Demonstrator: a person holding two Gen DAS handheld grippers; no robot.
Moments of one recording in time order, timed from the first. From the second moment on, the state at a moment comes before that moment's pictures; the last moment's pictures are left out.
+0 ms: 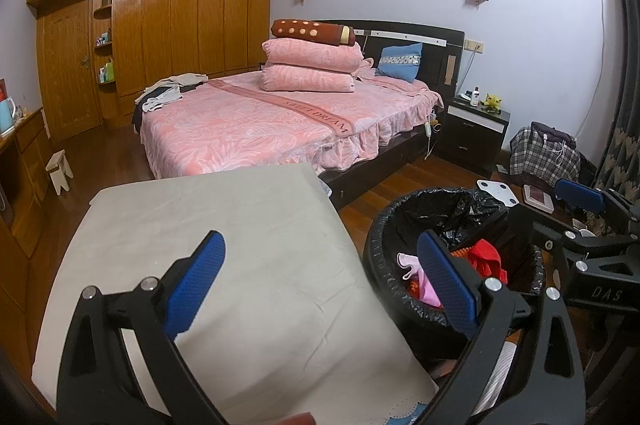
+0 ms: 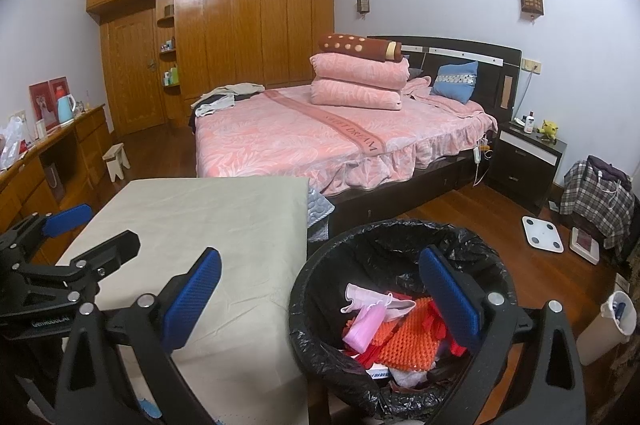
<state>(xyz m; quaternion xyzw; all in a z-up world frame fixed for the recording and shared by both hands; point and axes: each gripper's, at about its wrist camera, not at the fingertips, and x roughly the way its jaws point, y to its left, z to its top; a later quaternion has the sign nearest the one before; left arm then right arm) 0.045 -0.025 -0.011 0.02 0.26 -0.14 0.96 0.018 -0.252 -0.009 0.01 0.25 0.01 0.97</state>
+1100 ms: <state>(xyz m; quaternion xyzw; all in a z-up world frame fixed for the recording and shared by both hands) 0.045 -0.026 -0.010 0.02 0.26 -0.14 0.96 0.021 -0.253 -0.005 0.01 0.25 0.01 0.97</state>
